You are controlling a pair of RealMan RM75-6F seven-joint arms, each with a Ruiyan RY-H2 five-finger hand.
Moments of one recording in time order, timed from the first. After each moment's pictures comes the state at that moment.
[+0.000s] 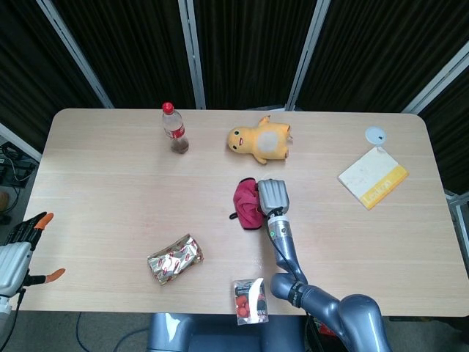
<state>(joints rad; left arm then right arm) -0.10 -1.01 0.01 -1.81 1.41 1.34 -0.02 0.92 -2.21 0.44 -0.62 -1.00 0.93 -0.37</state>
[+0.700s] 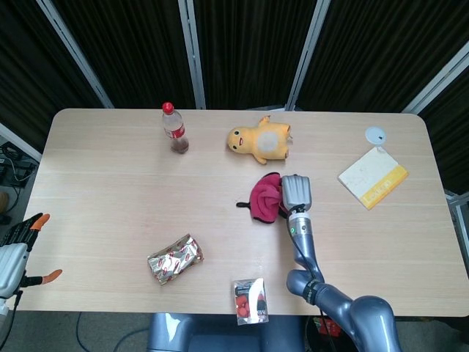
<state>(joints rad) -0.09 -1.00 0.01 -1.82 1.39 1.34 -0.02 0.83 -2.13 0.42 -0.58 -1.02 0.98 -0.38</state>
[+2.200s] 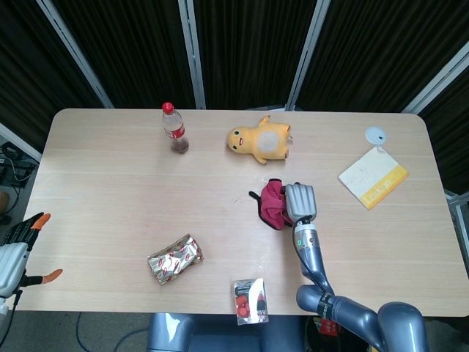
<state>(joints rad) -0.10 -1.00 0.01 -1.81 1.40 1.33 -0.06 0.70 -2.00 0.35 -0.91 -1.07 1.10 -0.40</state>
